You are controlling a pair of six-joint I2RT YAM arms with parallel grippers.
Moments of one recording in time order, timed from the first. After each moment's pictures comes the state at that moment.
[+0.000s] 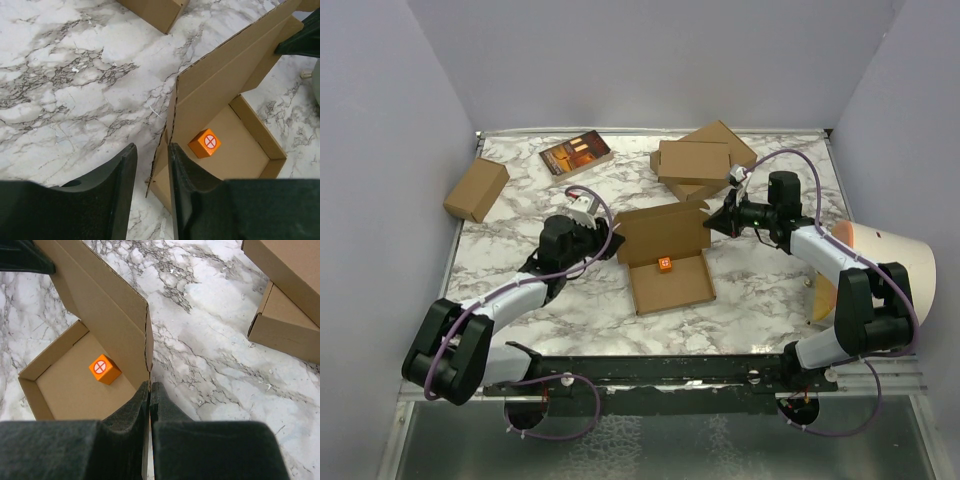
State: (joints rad) left arm -0.41 1.26 0.48 0.46 0.31 -0.36; right arm 0.15 1.48 0.84 0.08 -0.89 -0.24
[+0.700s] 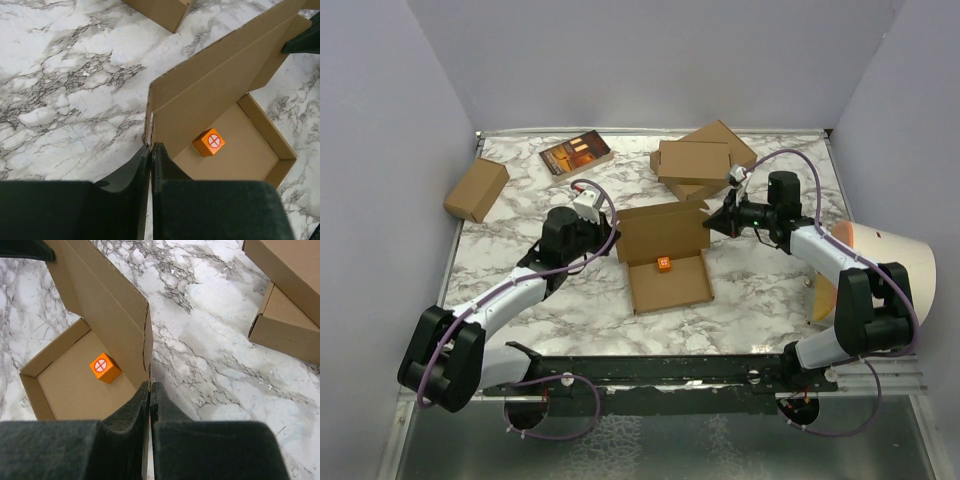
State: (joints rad) left arm -0.44 1.22 0.58 0.27 0.24 -0.28; right arm 0.15 1.48 0.84 0.08 -0.89 -0.24
